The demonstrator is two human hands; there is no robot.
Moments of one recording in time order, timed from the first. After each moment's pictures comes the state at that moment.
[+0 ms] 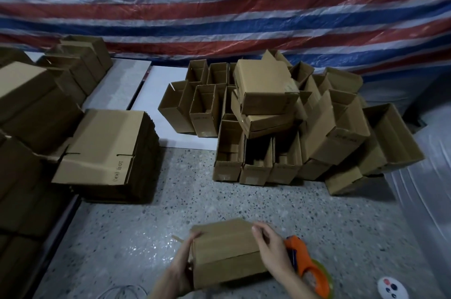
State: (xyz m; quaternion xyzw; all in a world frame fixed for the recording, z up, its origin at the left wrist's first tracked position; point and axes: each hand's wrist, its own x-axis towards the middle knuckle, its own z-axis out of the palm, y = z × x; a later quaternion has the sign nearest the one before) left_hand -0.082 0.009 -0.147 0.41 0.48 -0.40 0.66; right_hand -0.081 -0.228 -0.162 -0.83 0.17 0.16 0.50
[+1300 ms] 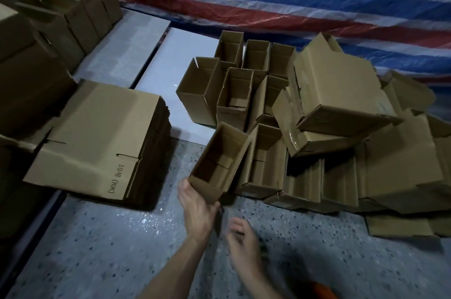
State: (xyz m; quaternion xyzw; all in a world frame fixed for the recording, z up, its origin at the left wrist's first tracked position) left_hand 0.091 0.020 -0.220 0.87 0.24 0.01 0.43; right_hand 0.036 -0.090 -0.192 -0.80 0.27 0.22 0.49
